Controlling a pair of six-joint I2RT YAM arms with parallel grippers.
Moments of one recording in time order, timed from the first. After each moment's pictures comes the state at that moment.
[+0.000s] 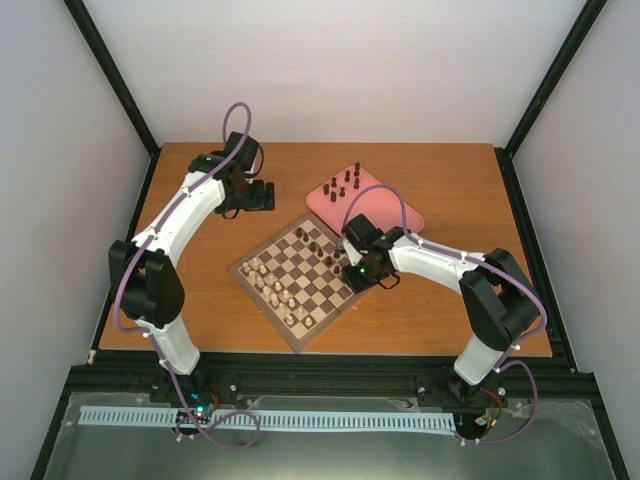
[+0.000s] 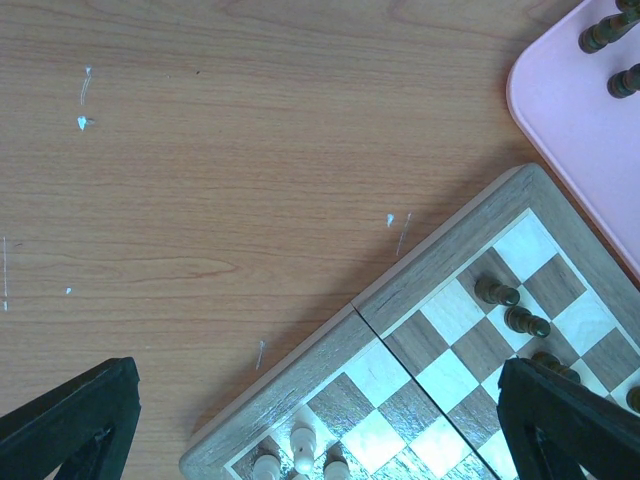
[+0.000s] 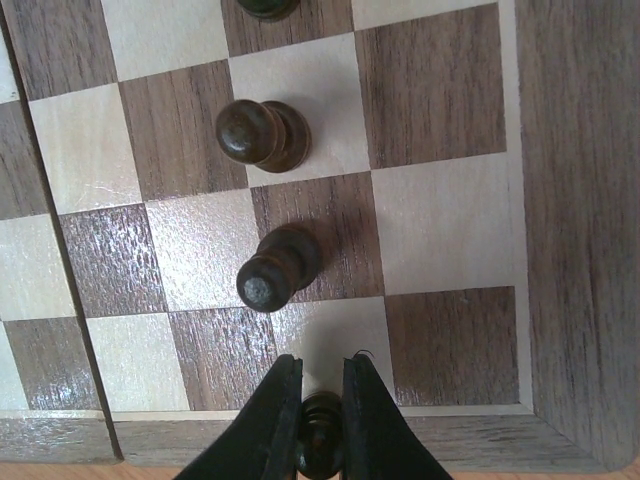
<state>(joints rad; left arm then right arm) -0.31 1.75 1.63 -1.03 -0.10 -0.36 0.70 1.68 1.06 -0.68 -0.15 0.16</state>
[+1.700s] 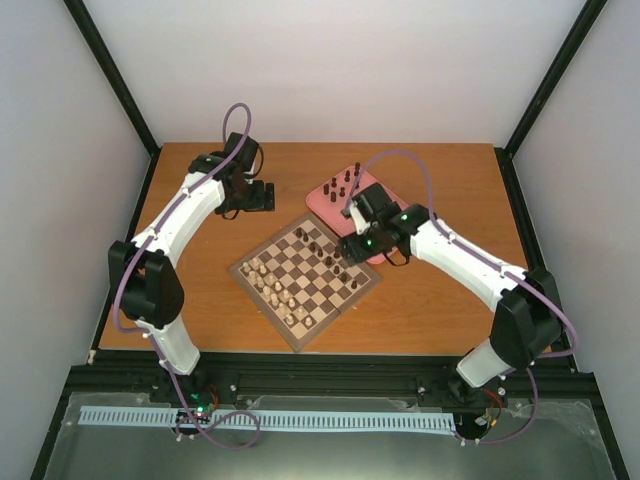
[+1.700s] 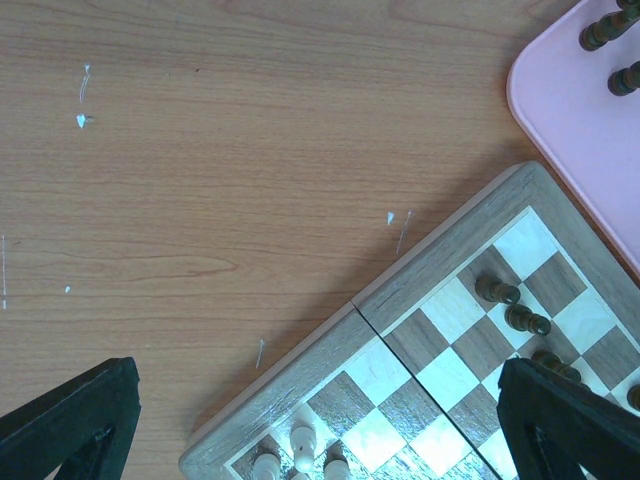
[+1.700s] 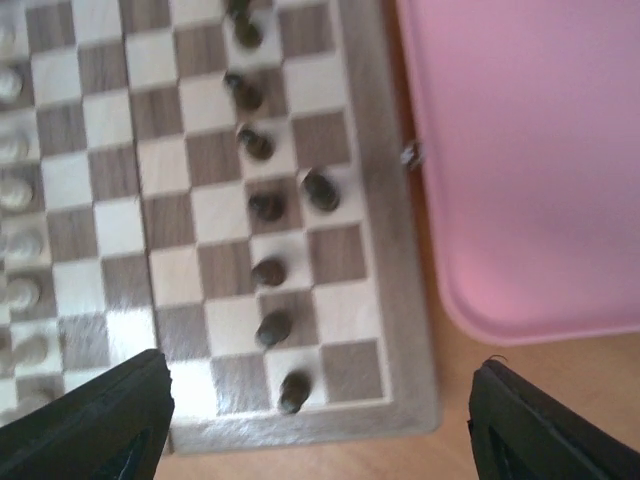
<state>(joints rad) -0.31 1.75 1.63 -1.02 -0.10 -0.36 0.67 1.53 1.22 -0.78 -0.06 0.12</state>
